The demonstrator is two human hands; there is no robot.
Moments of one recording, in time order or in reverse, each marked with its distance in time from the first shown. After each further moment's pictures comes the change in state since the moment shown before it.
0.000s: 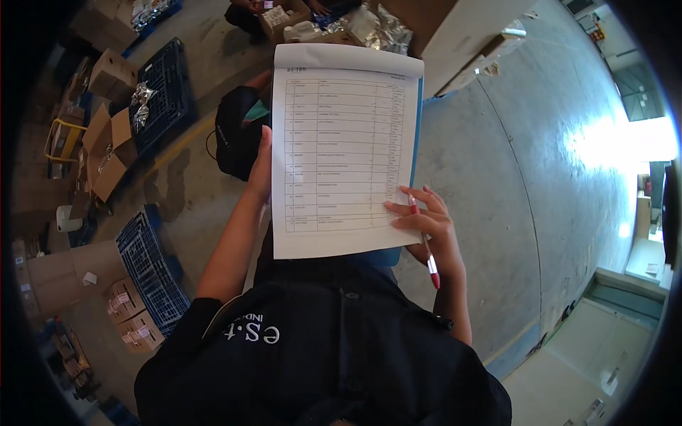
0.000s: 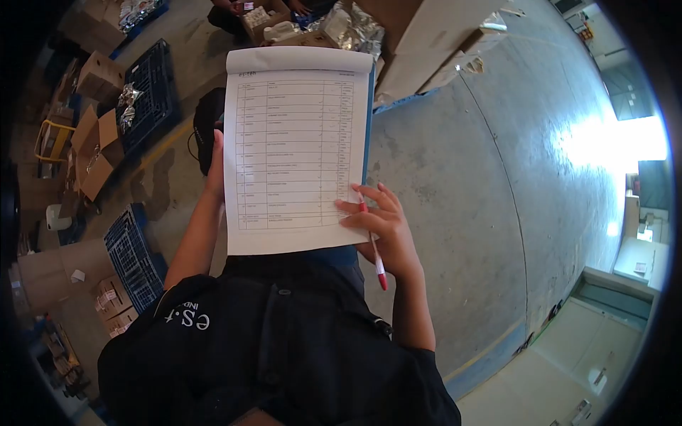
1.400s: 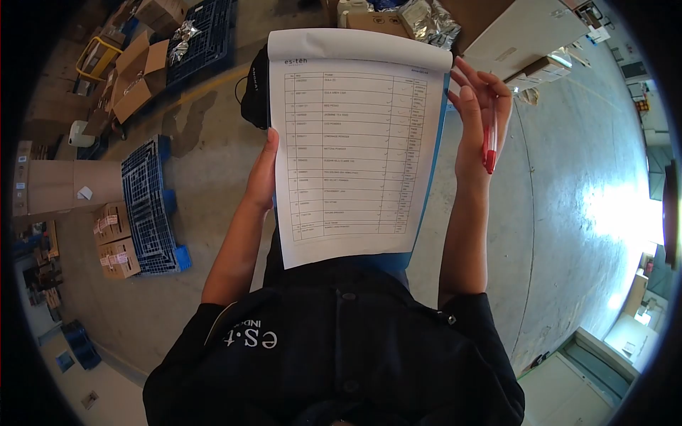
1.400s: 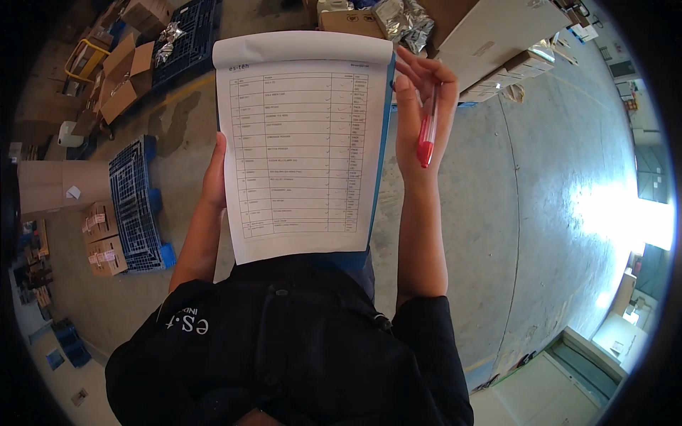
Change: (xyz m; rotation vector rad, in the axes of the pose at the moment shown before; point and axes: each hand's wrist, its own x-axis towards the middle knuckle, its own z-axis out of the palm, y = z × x) left_hand -0.108 -0.032 0.043 -0.108 0.246 0.048; right_hand 0.087 0.017 -0.025 0.659 0.490 -0.105
